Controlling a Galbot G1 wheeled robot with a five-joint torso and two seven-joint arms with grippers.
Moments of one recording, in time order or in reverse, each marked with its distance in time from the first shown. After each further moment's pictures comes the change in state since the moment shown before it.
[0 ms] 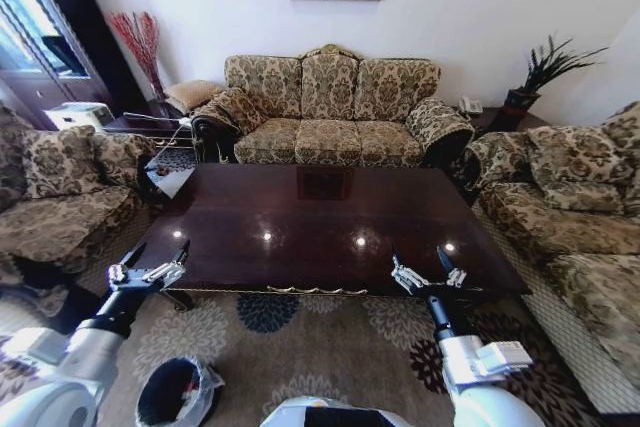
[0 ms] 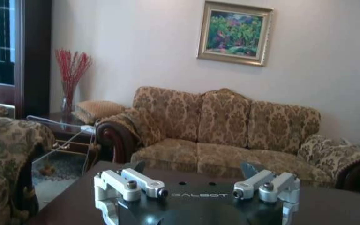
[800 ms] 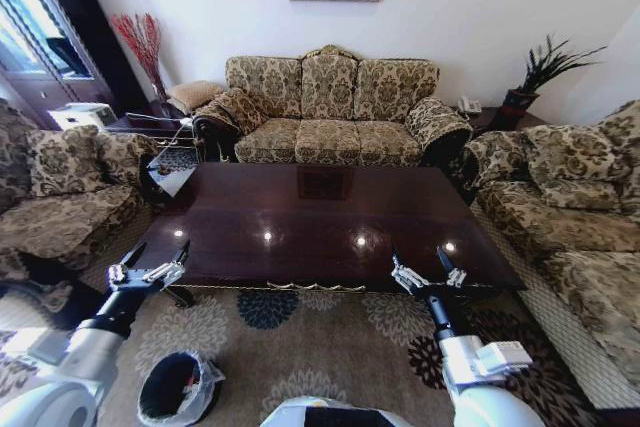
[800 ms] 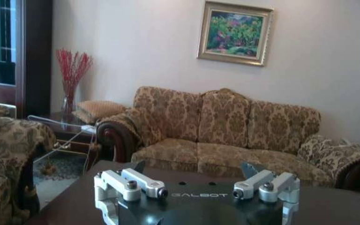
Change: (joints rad) left arm 0.000 0.000 0.000 0.000 0.000 0.000 0.000; right arm 0.000 0.000 0.000 0.000 0.000 0.000 0.000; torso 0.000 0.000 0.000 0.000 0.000
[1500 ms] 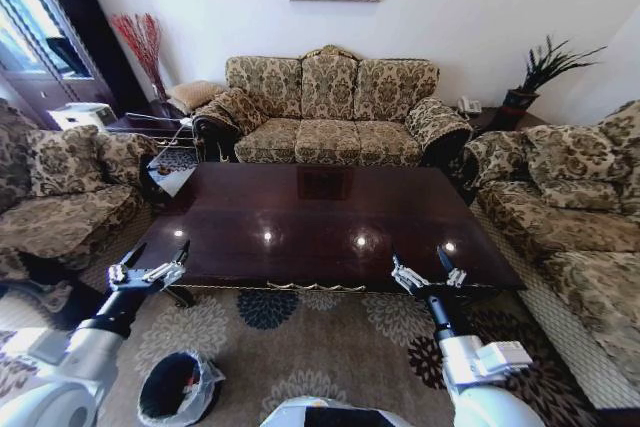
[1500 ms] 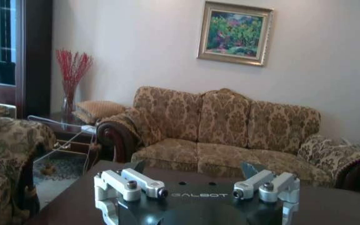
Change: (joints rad) left arm 0.000 0.000 0.000 0.000 0.000 0.000 0.000; right arm 0.000 0.000 0.000 0.000 0.000 0.000 0.000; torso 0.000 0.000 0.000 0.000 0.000
